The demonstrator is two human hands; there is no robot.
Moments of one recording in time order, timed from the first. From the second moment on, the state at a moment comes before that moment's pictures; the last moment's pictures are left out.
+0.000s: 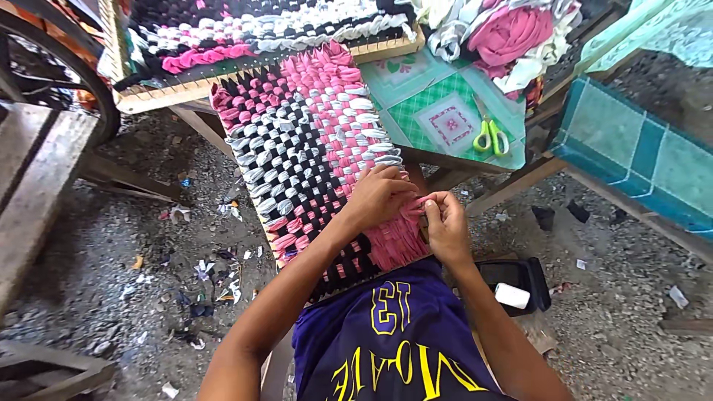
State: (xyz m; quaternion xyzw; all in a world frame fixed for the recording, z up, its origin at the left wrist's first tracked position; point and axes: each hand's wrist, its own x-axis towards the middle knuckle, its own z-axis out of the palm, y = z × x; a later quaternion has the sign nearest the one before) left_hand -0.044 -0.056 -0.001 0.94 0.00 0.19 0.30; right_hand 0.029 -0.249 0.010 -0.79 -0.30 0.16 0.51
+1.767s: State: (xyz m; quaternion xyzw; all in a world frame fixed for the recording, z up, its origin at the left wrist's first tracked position) left_hand -0.034 -0.064 0.015 0.86 -0.07 0.17 0.47; right_hand 0.028 -0.257 0.035 -0.84 -0.40 -0.02 0.37
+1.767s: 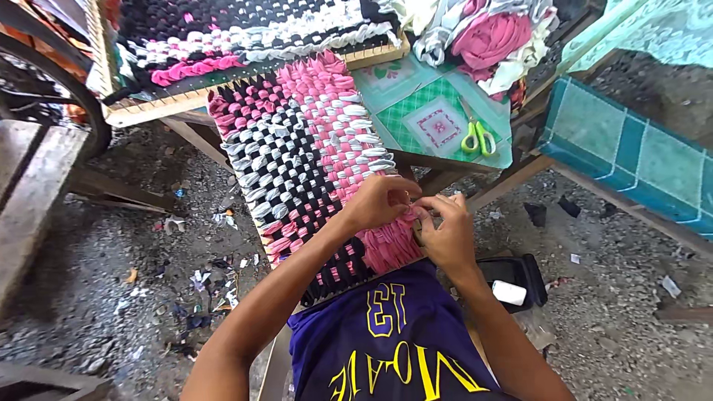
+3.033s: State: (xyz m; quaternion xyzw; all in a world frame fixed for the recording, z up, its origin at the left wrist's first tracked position) left_hand -0.035 -0.048 0.004 0.91 -0.06 0.17 0.37; right_hand 0.046 -0.249 0.012 -0.77 -0.33 0.15 0.53
